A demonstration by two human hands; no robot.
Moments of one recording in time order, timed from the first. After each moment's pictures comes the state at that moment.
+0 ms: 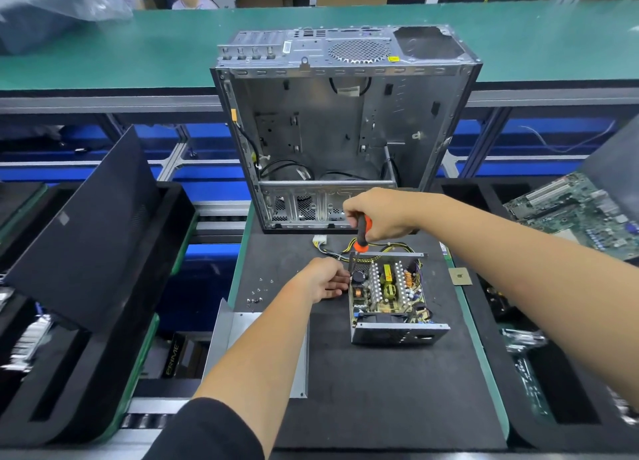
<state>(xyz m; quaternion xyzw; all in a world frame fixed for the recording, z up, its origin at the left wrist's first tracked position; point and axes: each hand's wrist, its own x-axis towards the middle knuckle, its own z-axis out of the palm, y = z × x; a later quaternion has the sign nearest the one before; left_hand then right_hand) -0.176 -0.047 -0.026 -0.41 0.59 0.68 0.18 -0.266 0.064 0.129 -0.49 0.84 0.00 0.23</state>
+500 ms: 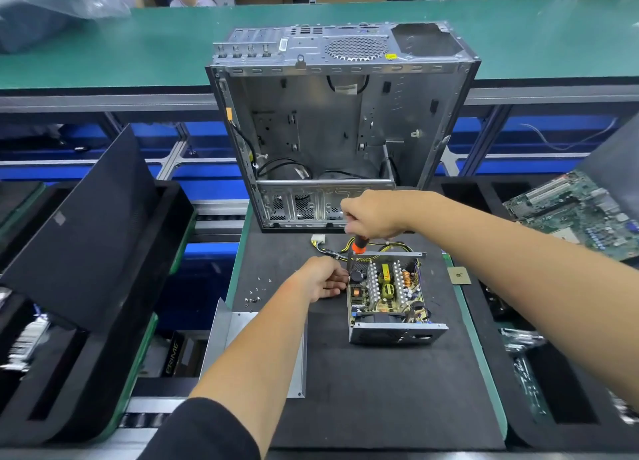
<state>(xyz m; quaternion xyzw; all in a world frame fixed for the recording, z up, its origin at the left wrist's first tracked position) -0.177 -0.047 -0.026 -0.41 0.58 0.68 0.18 -0.266 0.056 0.126 -0.48 0.84 0.06 0.23</state>
